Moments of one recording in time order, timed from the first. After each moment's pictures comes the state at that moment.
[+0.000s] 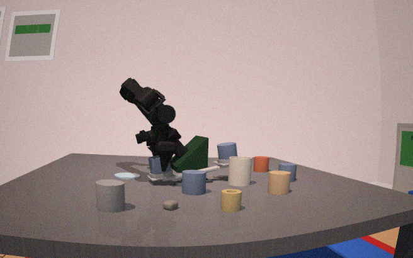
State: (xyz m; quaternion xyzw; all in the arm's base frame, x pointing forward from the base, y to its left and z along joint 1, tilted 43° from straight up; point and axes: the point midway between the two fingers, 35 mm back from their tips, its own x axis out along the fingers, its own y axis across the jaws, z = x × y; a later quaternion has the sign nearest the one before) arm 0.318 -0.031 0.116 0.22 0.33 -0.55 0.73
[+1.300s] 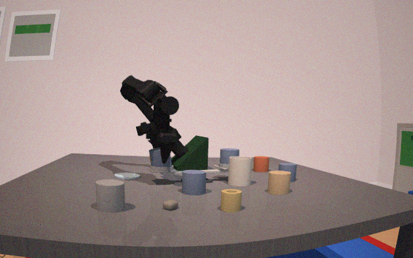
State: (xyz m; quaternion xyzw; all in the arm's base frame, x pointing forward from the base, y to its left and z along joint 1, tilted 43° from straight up) arm 0.314 -0.012 0.134 0.20 0.34 -0.55 0.74
